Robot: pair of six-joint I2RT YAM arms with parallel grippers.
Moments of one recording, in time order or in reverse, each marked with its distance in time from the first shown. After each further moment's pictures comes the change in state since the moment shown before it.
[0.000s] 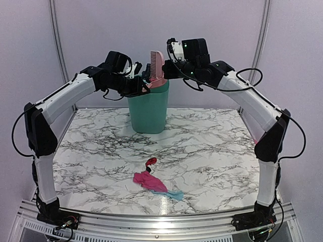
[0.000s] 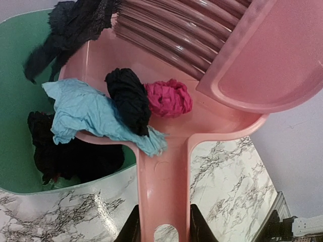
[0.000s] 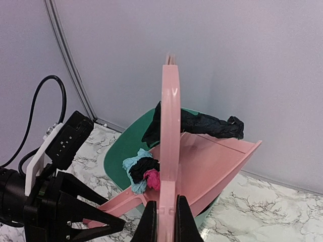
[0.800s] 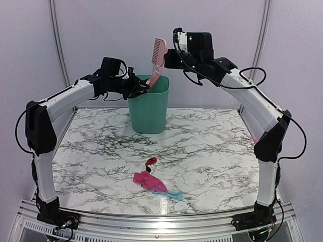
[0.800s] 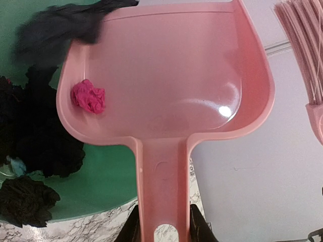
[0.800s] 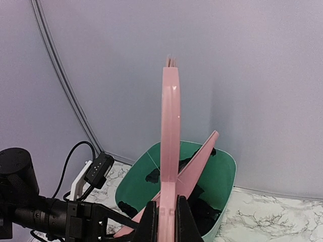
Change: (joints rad) left arm 0.072 0.008 -0.156 0.318 0.209 -0.467; right arm -0.001 0.006 0.067 0.085 0.048 0.075
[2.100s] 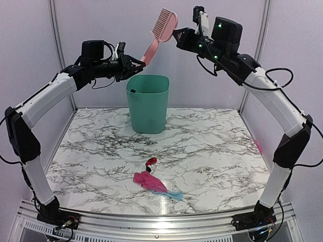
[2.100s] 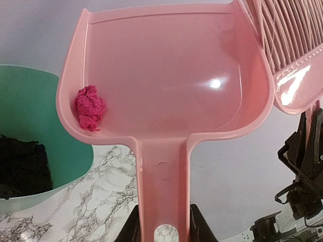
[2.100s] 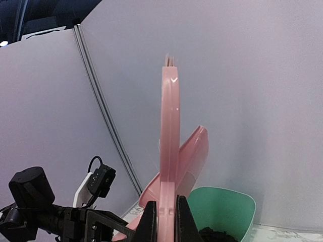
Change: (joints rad) left arm -0.003 -0.204 -0.031 0.101 0.074 0.076; right arm 0.000 -0.214 -0.169 0.237 -0.112 0.040
